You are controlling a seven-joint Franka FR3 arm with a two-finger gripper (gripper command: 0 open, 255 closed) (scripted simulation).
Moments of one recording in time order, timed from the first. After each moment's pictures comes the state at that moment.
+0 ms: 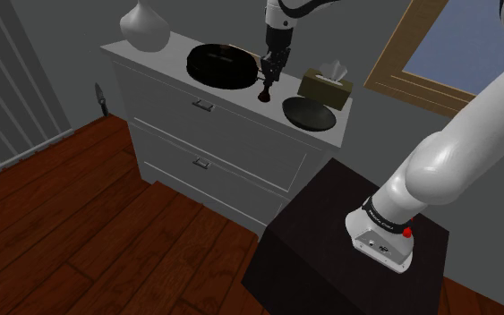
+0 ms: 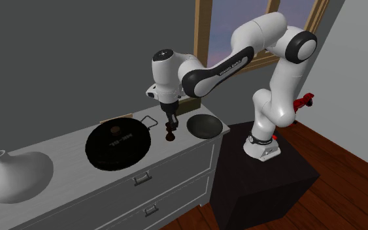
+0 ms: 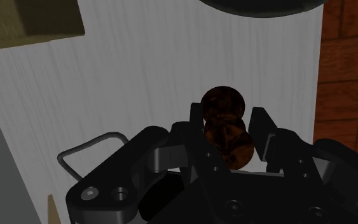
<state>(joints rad) -0.03 -0.06 0.06 -2.02 -0.10 1.88 -0.03</state>
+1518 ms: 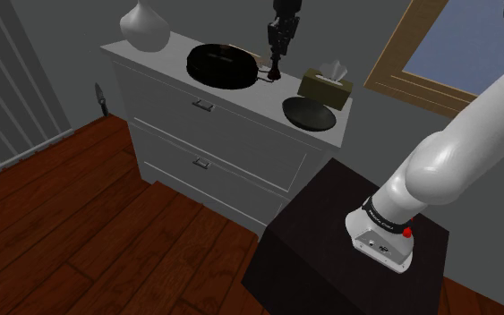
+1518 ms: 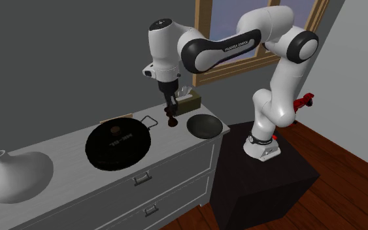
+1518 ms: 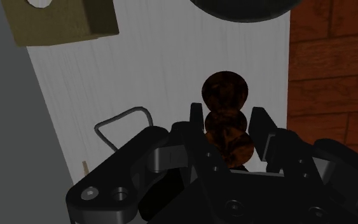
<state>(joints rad) -0.03 -0.08 0.06 -1.81 -0.09 1.66 -0.05</state>
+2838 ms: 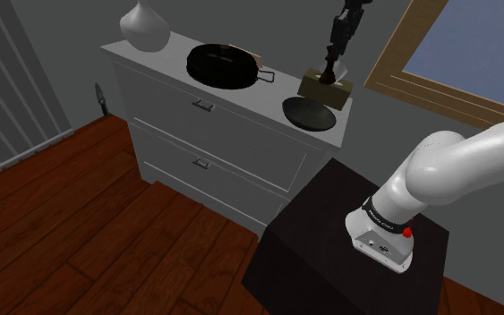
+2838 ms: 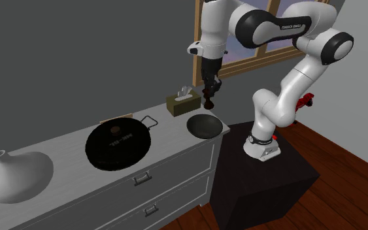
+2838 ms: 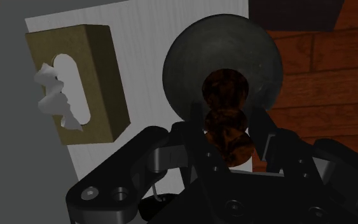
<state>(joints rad) -0.02 -0.57 0.04 -2.10 -0.07 1.47 -0.08</state>
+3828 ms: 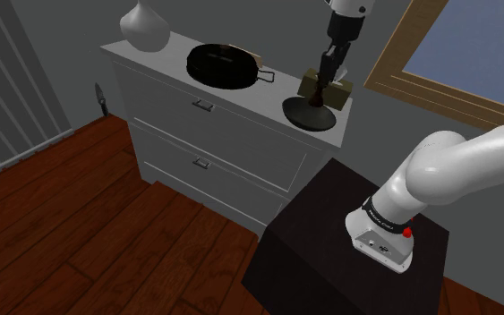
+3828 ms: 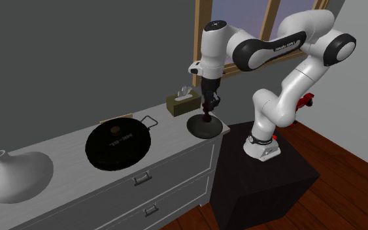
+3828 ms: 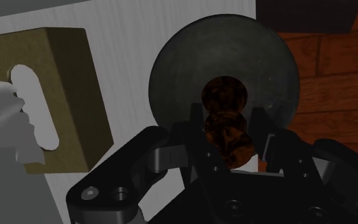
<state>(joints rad) -0.02 -0.62 0.04 -2.33 -0.07 1.65 -0.06</state>
